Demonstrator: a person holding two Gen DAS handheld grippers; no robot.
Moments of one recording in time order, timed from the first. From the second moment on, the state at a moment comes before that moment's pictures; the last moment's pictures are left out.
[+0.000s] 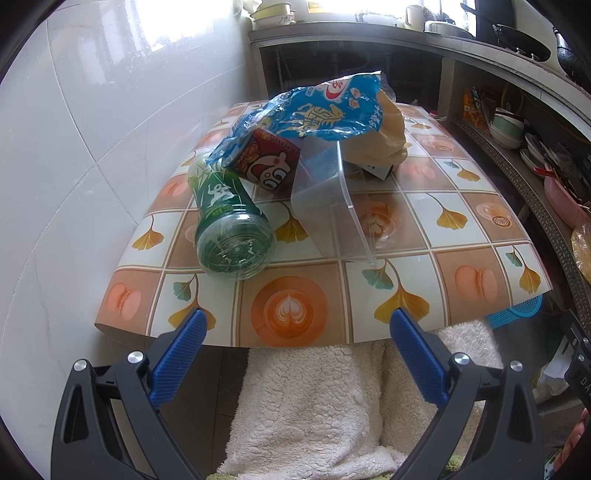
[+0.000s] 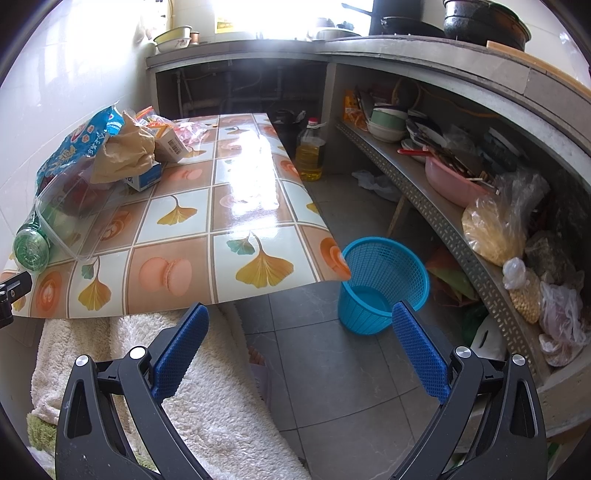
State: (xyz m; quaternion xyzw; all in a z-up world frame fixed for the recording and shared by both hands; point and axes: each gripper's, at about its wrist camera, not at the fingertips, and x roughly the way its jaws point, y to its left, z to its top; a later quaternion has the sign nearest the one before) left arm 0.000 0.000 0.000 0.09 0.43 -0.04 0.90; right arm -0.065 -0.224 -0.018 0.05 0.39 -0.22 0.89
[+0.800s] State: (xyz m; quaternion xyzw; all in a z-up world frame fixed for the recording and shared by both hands) left arm 0.019 0.024 0.019 0.09 0.40 -0.04 0.91; right arm -0.043 -0.213 0.002 0.03 0.34 -0.19 0.92
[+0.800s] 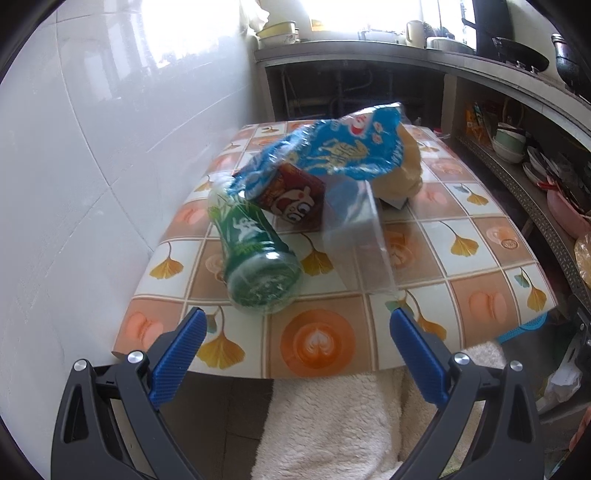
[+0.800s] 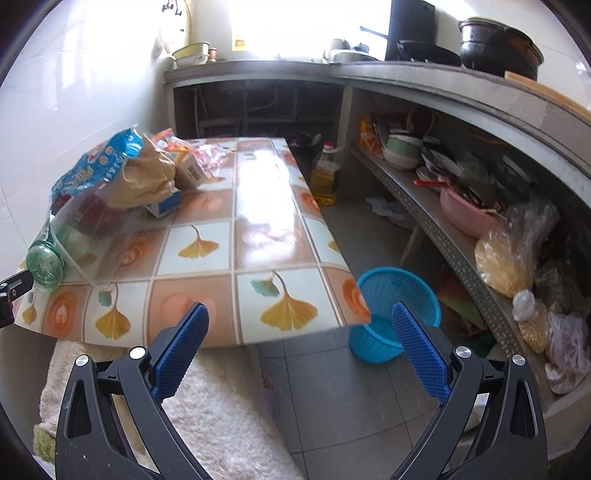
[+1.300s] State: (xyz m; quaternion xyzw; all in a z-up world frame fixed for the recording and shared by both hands) left arm 0.098 0.049 0.076 0.04 0.32 -0.21 0.92; right arm 0.030 -0.183 0.040 0.02 0.26 -0.07 0.96
